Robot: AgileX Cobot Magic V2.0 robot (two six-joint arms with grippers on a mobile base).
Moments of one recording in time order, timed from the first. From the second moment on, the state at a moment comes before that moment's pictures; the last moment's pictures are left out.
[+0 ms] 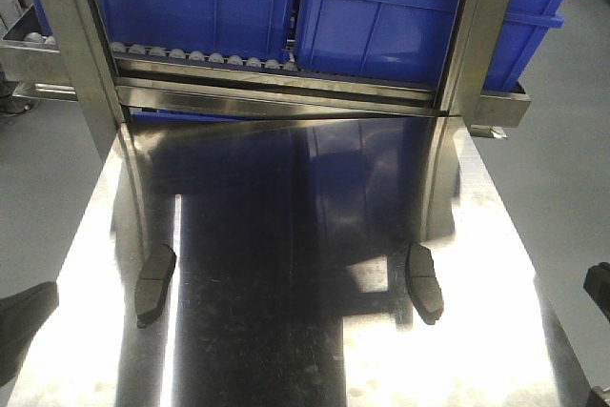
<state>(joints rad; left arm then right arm) -0.42 0.59 -0.48 0.22 0.55 -0.44 0.27 0.35 -0.35 0.10 0.36 -0.14</state>
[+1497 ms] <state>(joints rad) -0.42 1.88 -1.23 0.17 0.88 -0.36 0.27 0.35 -0.35 0.10 0.36 -0.14</state>
